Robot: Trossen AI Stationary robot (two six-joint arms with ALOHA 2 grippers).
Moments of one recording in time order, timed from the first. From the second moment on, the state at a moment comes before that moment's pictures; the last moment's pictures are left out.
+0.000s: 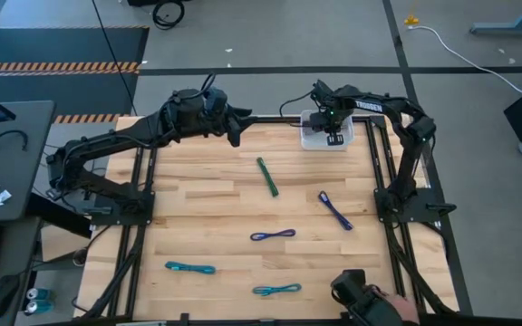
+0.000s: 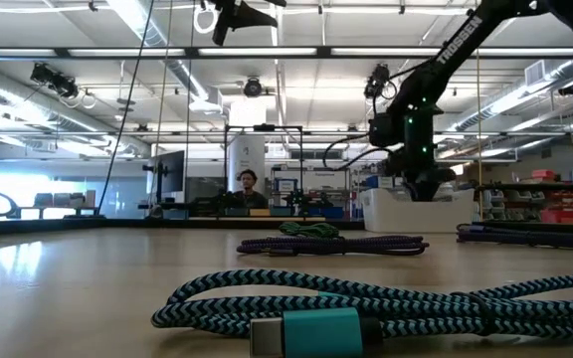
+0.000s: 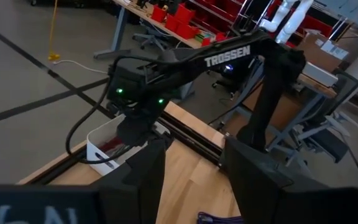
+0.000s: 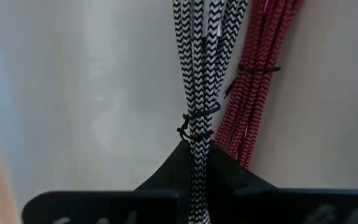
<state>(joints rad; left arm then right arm) 0.34 1.34 1.29 -0.12 -0.03 -0.41 -0.92 1.86 1.28 -0.84 0.12 -0.95</state>
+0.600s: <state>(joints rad) 0.34 1.34 1.29 -0.12 -0.03 -0.43 -0.92 1.79 1.28 -0.79 0.19 -0.76</state>
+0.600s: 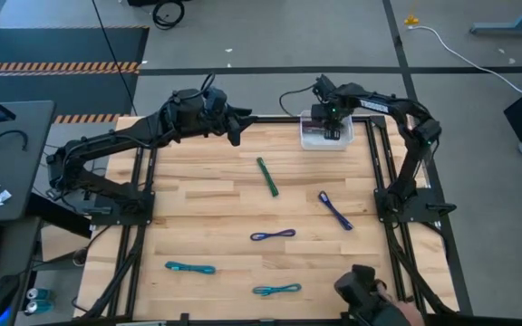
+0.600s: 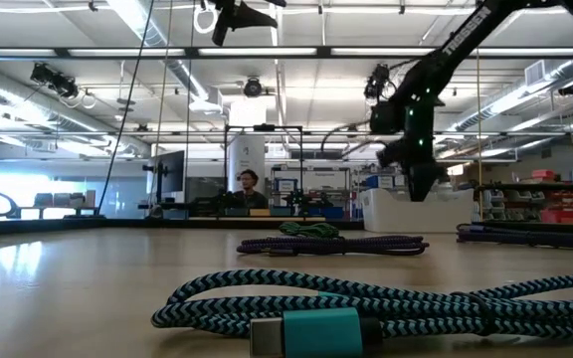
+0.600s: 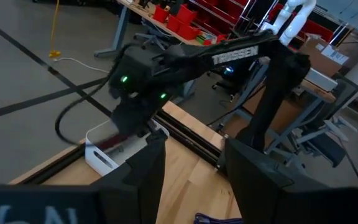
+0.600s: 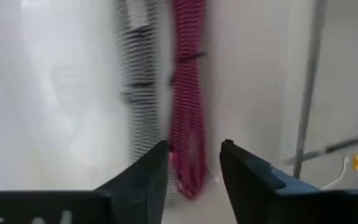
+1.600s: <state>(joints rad) 0.38 1.84 1.29 -0.36 0.38 0.29 -0.36 0.78 0.80 -0.52 0.01 0.50</state>
